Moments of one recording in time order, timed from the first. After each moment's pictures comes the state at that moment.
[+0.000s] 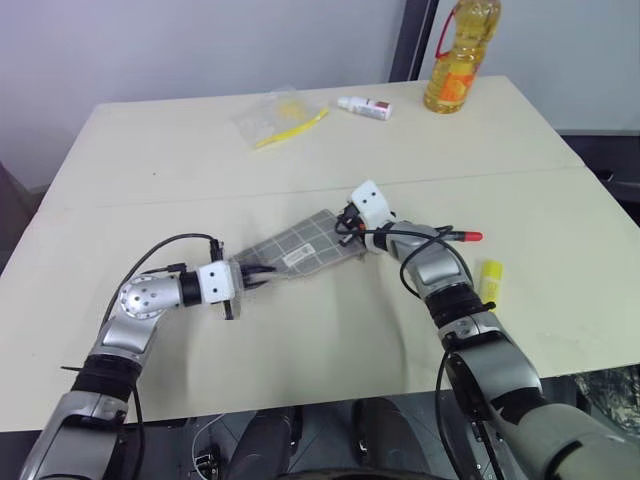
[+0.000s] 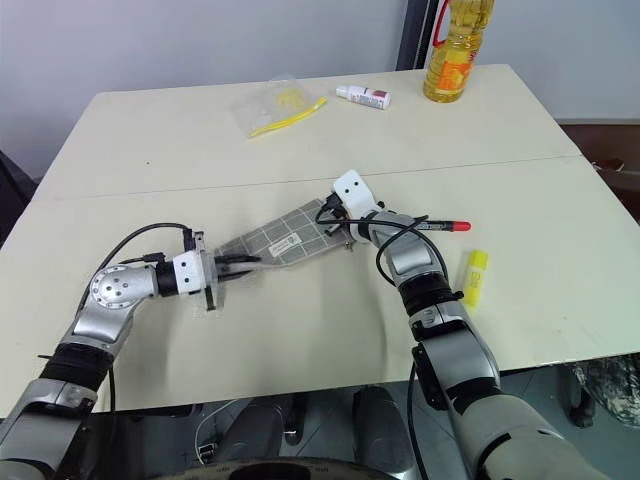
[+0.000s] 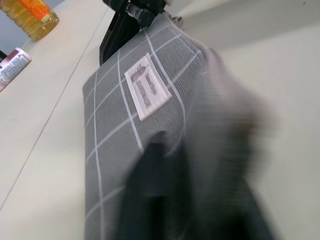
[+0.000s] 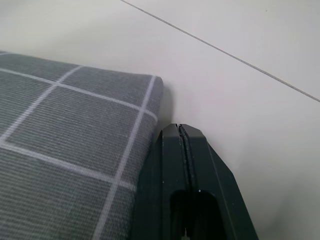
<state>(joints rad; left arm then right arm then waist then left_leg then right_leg) -0.33 0.61 -0.13 0.34 -0.11 -0.52 -1.01 -0.80 -0.19 0.14 0.63 -0.04 0.30 0.52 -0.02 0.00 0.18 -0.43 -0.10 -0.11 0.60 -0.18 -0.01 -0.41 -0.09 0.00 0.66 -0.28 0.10</state>
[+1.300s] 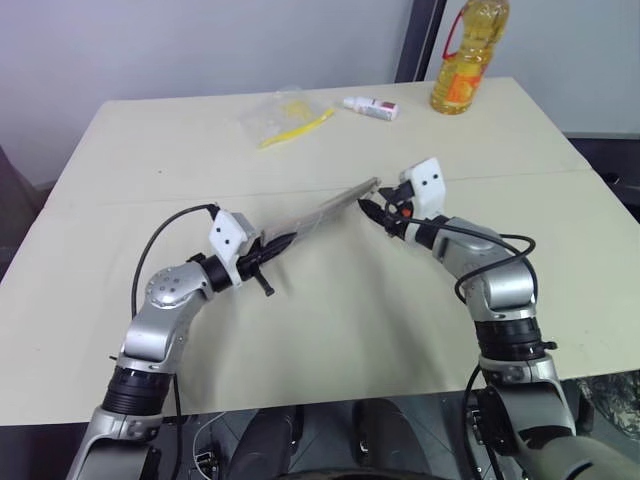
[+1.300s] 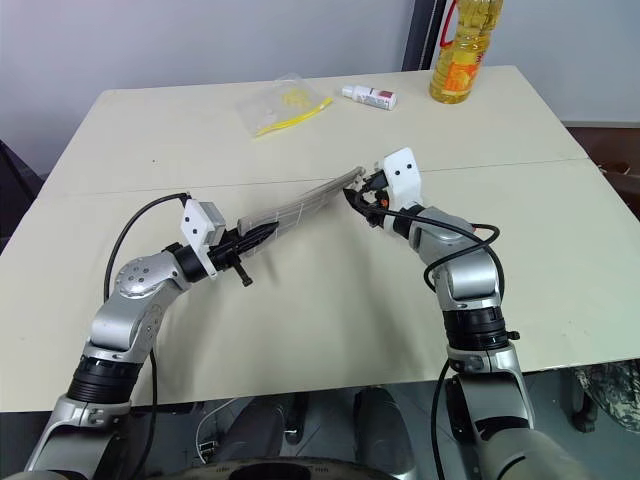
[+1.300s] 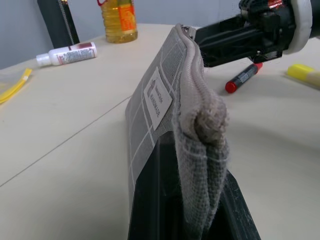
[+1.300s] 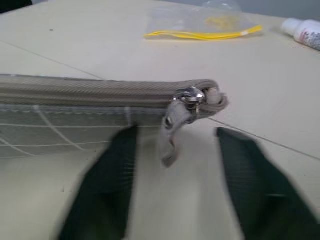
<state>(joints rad) -0.28 0.42 -0.04 -0.10 -0.33 0.17 -0.75 -0.57 -0.31 -0.02 -0.03 0.22 0.64 0.51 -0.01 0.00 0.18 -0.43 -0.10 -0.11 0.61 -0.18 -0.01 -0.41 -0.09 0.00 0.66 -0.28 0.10</state>
